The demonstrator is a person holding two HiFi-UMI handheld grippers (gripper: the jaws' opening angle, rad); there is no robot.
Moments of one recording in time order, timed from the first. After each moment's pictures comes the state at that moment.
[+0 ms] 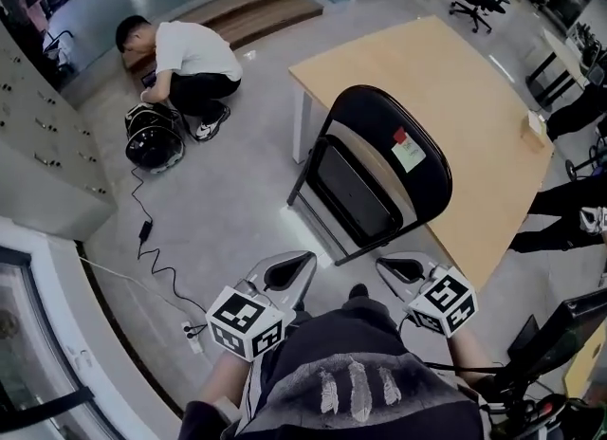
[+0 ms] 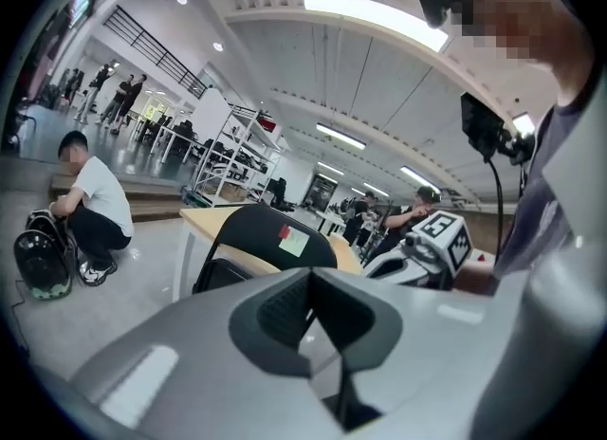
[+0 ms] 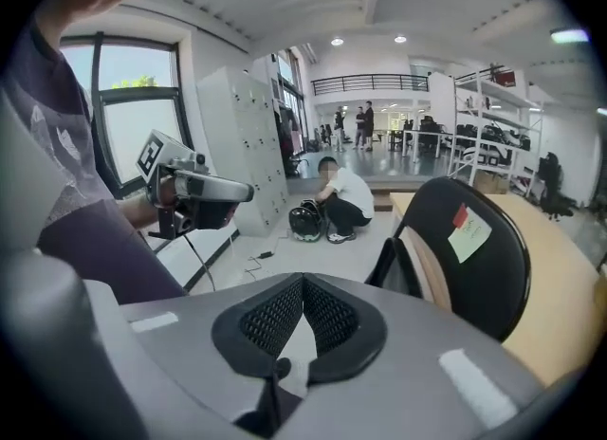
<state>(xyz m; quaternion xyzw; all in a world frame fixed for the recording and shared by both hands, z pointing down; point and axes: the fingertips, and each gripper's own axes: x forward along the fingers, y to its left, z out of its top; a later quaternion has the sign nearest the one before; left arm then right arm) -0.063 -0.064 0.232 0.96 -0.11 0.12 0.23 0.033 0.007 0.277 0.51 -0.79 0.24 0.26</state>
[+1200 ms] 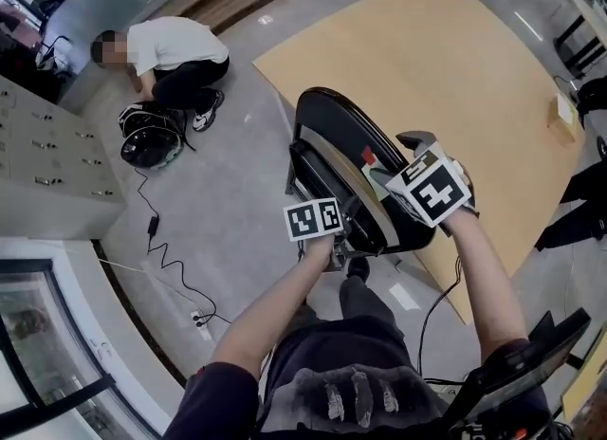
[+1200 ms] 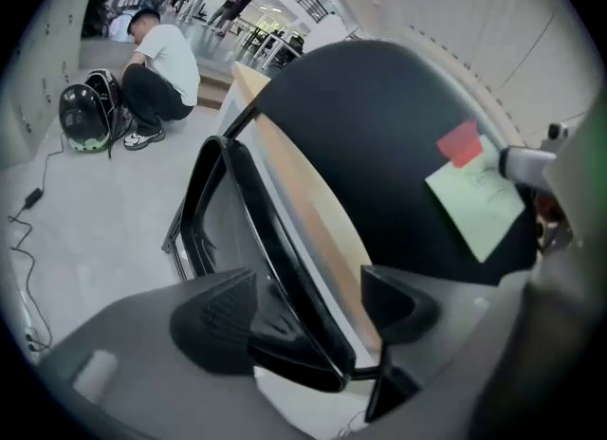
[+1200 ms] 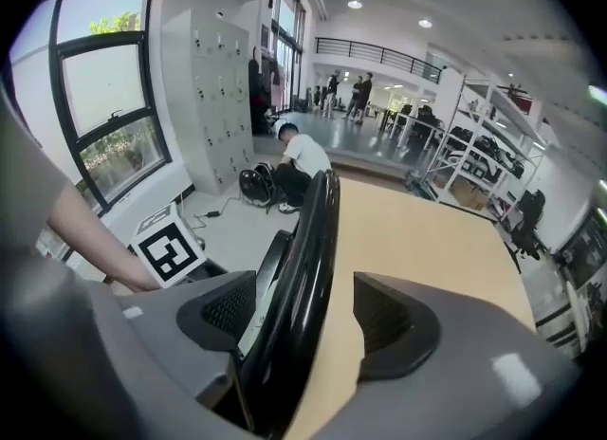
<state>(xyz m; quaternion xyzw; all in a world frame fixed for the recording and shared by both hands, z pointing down) 0.205 -0.165 0.484 0.78 -0.25 0.30 0.49 0.292 -0.183 0.306 0.52 -0.71 0.22 0.42</state>
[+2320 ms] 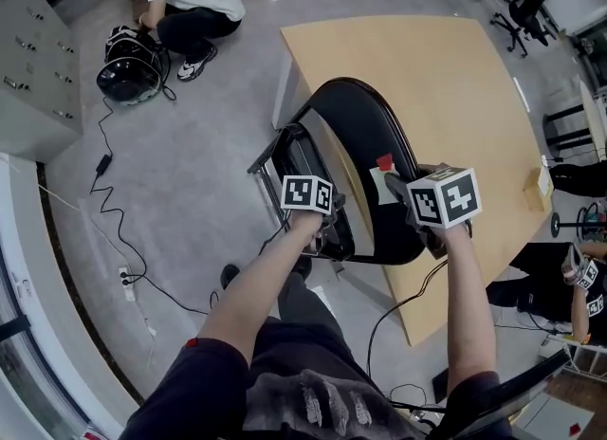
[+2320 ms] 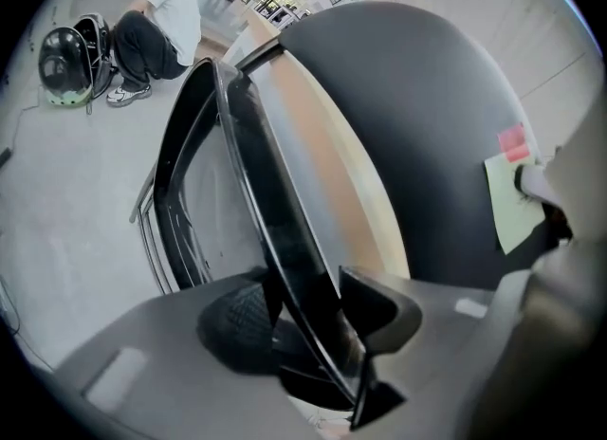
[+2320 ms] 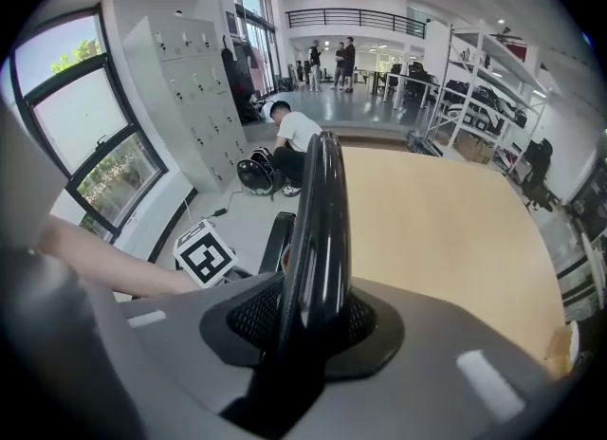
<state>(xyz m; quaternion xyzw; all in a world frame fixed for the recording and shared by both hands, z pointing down) 0.227 -0.166 0.536 0.76 -0.18 0.29 0.55 0.291 -0.180 0.342 0.50 -0.68 0.34 0.41</state>
